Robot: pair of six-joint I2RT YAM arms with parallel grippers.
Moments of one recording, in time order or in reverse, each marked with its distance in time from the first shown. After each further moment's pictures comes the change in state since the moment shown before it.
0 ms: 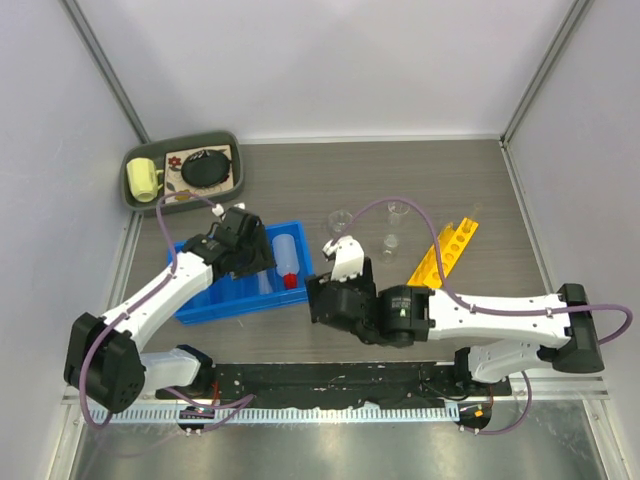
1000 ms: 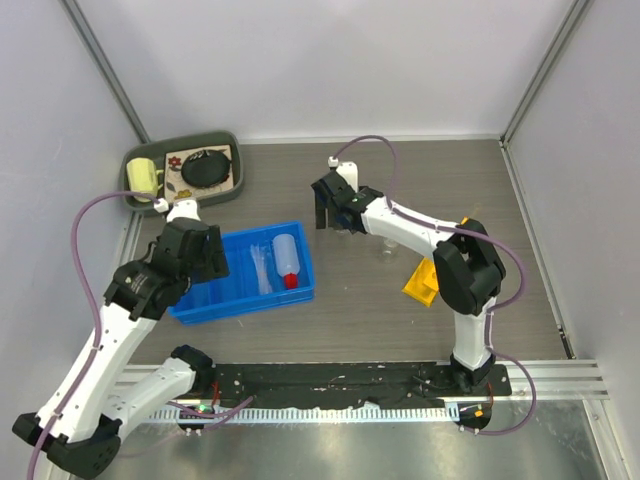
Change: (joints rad) left arm 0.000 -0.389 0.267 -0.465 -0.292 0.255; right arm -0.721 0.627 0.369 0.186 -0.320 -0.293
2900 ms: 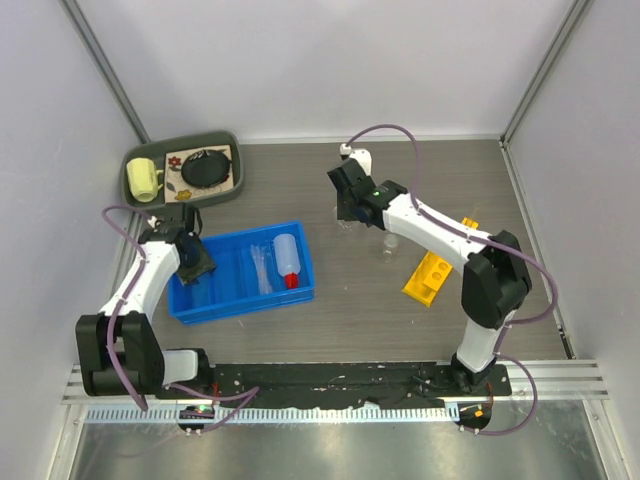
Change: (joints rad) left arm 0.510 0.436 -0.222 0.265 0.251 -0.064; right arm -0.047 -0.111 -0.005 -0.035 -0.052 -0.065
